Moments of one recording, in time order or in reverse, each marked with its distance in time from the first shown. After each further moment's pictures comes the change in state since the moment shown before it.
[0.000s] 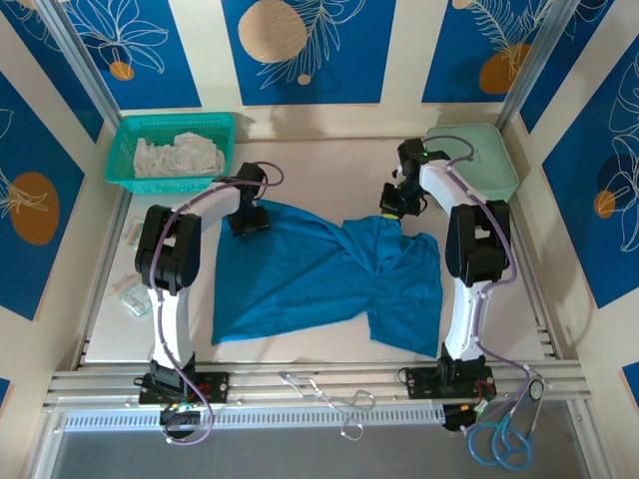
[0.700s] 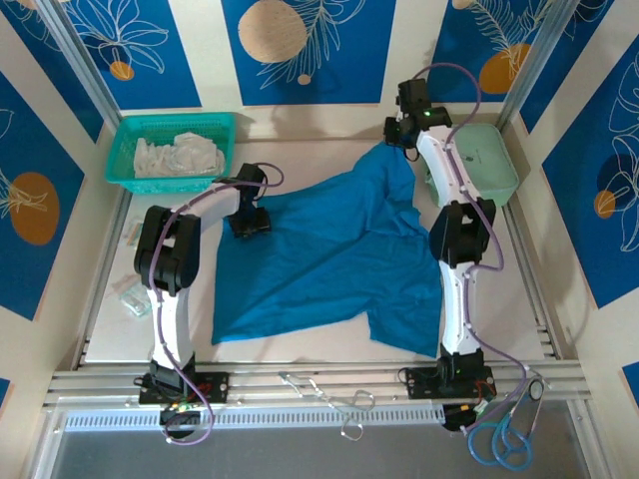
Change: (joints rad) left arm -0.002 -0.007 -0.010 0.000 0.027 0.000; right arm -0.003 0.328 0.763 0.026 0.324 -0.122
